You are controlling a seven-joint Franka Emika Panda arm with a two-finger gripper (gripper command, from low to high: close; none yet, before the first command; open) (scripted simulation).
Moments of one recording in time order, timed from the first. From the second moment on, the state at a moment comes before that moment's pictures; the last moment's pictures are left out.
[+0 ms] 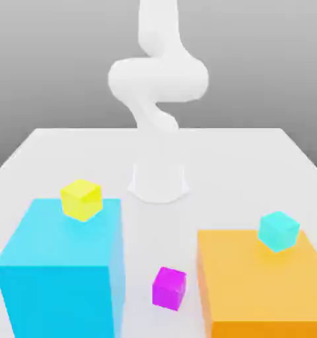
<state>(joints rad) 0.00 -0.71 0.02 -2.34 -0.07 2.35 0.73</state>
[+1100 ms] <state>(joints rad) 0.03 0.33 0.02 -2.67 -0.03 3.00 -0.36</state>
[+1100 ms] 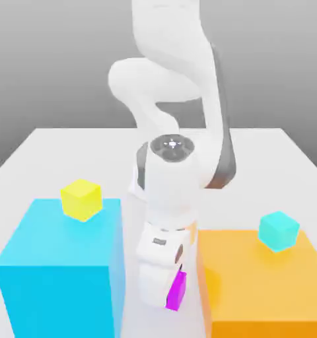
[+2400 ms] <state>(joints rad) -0.18 -0.36 -0.08 -2.39 -0.04 2.03 0.69</state>
